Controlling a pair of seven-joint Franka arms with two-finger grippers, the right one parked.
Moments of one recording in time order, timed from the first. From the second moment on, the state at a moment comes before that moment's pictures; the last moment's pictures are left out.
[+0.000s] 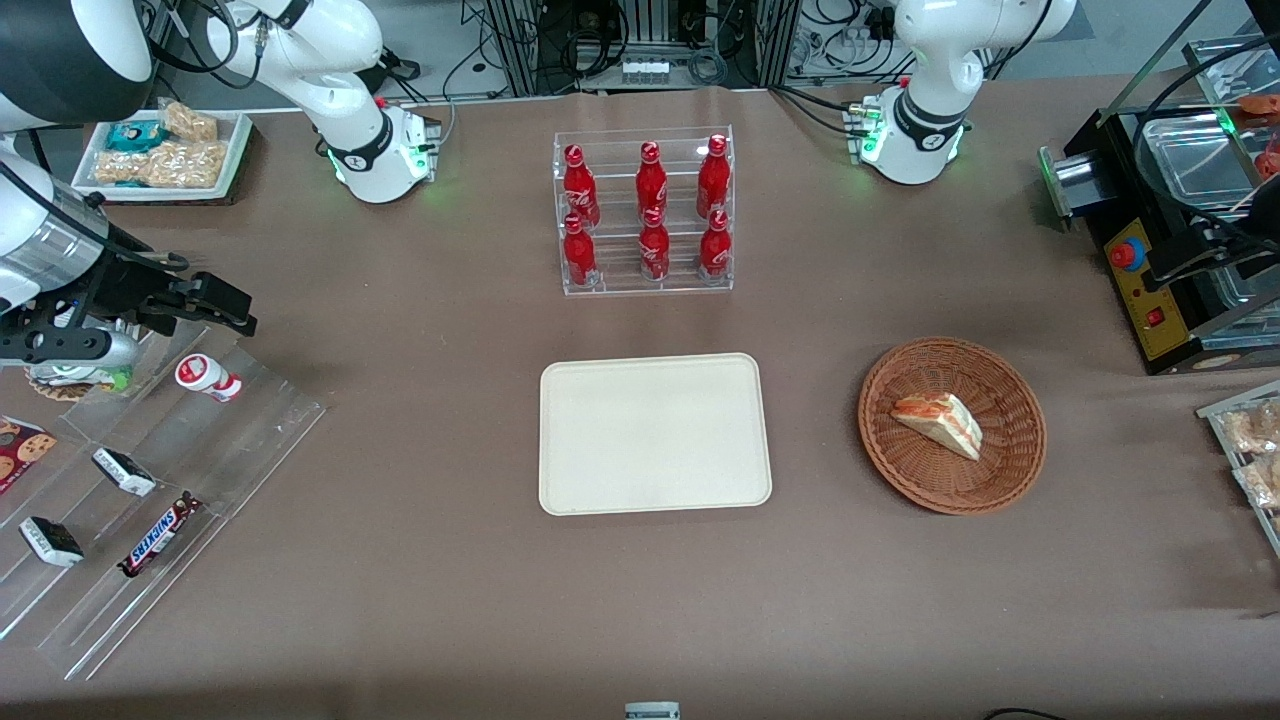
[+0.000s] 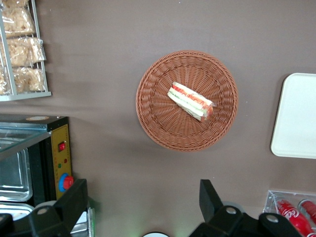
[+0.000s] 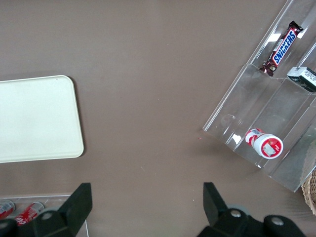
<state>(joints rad) 0.05 0.01 0.01 -1.51 0.04 1.46 -0.04</state>
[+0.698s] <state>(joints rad) 0.02 0.08 -0.03 -1.87 -0.01 1.92 -0.26</state>
